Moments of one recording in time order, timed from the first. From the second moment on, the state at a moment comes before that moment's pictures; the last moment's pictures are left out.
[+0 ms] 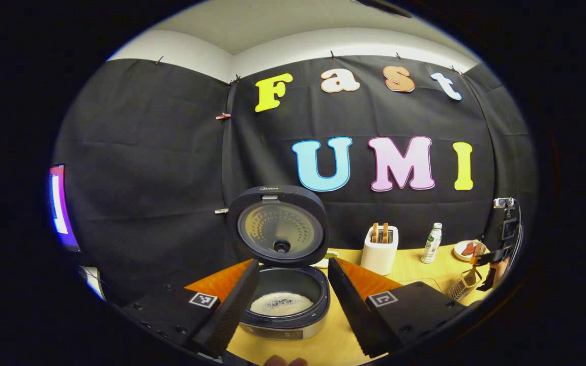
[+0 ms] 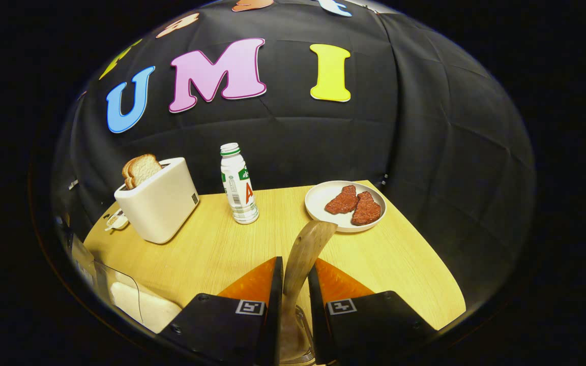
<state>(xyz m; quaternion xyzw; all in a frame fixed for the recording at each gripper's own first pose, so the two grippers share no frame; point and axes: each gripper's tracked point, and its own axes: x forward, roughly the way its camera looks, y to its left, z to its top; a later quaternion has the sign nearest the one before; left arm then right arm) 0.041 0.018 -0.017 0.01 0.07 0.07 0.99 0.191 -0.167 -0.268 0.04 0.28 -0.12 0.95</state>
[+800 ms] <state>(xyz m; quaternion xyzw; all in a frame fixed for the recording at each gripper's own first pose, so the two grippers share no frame) 0.038 0.005 -0.036 -0.05 0.10 0.03 0.99 0.161 -0.133 -0.171 -0.02 0.19 -0.09 0.98</state>
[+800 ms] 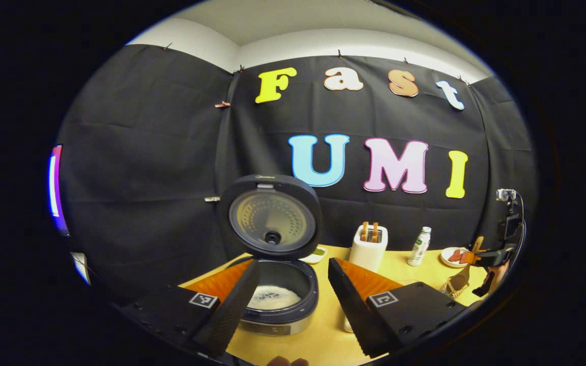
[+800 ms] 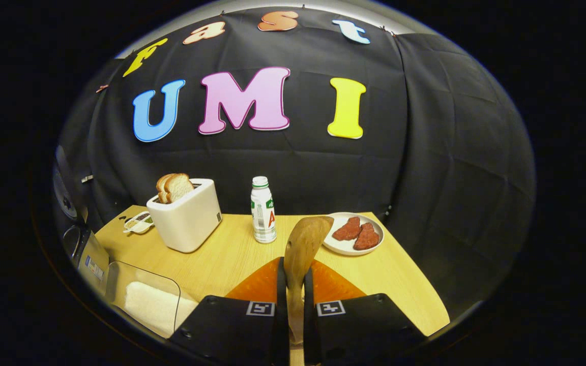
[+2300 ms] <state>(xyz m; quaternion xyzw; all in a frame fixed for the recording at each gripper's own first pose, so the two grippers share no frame) 0.042 0.079 -0.029 0.02 0.06 0.01 1.00 0.122 0.142 -0.245 0.00 0.27 0.07 0.96</state>
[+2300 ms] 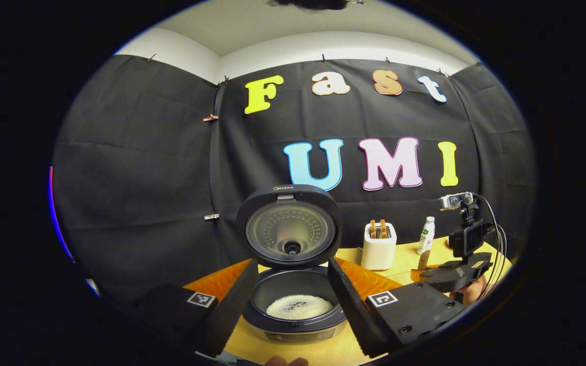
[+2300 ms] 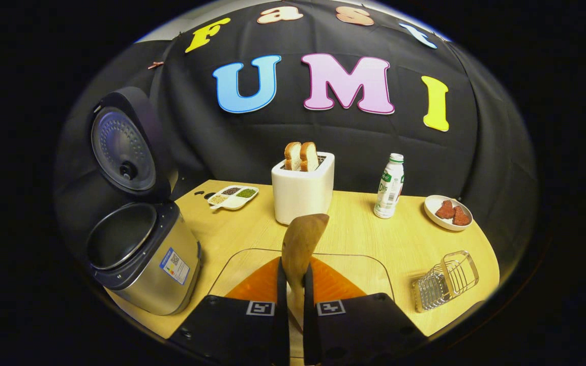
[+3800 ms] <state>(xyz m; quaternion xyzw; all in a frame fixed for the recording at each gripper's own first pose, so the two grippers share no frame) 0.053 0.095 -0.019 0.01 0.04 -0.01 1.00 0.124 0.136 -0.159 0.19 0.23 -0.02 0.96</state>
